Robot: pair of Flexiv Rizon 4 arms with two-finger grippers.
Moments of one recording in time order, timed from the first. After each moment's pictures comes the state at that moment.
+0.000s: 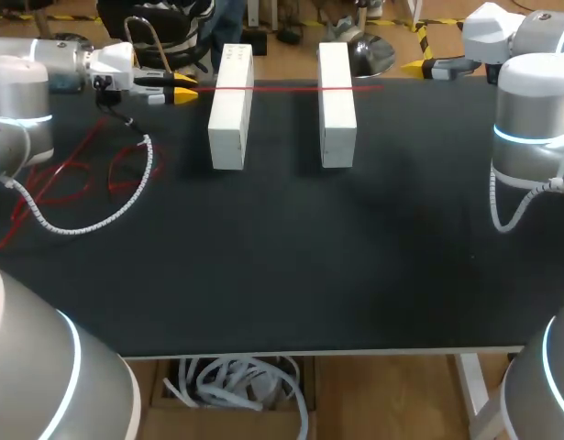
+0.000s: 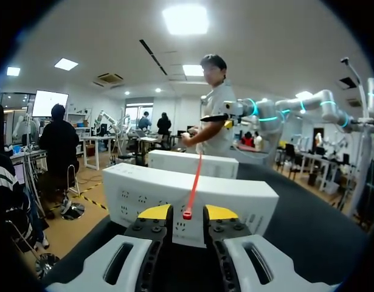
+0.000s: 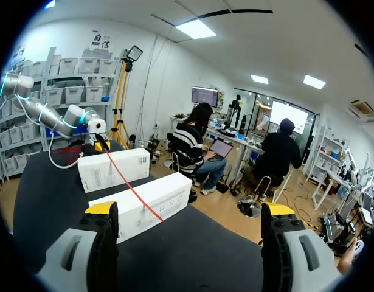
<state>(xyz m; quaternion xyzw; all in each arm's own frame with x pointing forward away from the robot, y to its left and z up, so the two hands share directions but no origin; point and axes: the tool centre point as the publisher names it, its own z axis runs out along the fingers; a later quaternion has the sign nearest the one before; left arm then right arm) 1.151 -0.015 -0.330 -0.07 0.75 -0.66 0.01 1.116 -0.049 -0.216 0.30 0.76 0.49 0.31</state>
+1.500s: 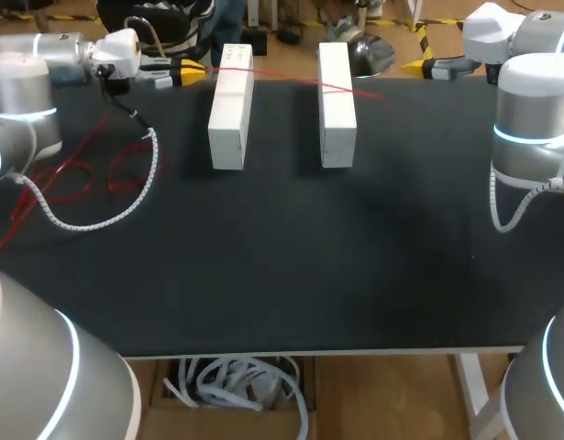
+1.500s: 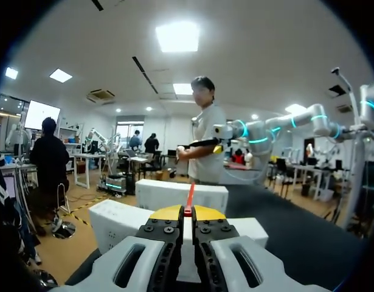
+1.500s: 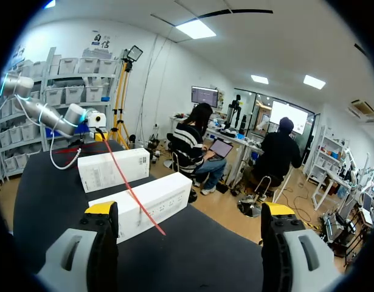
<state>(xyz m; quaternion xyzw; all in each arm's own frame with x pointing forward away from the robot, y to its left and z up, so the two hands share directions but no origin) 1.138 -0.044 -0.272 -0.02 0.70 -0.72 0.00 1.116 -0.049 -0.216 0.30 0.76 0.49 0.31</state>
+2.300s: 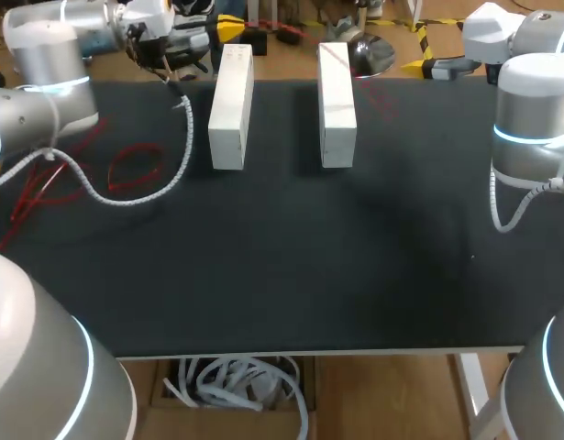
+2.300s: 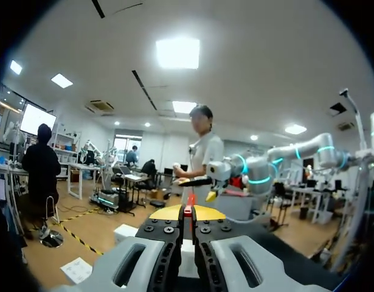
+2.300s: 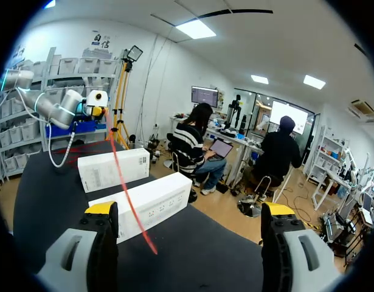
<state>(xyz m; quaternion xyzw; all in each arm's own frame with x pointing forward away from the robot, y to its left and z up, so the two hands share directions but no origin) 1.121 -0.124 -0.161 -0.06 0.64 -0.76 -0.03 1.116 -0.049 -0.216 0.30 0.76 0.49 0.31</state>
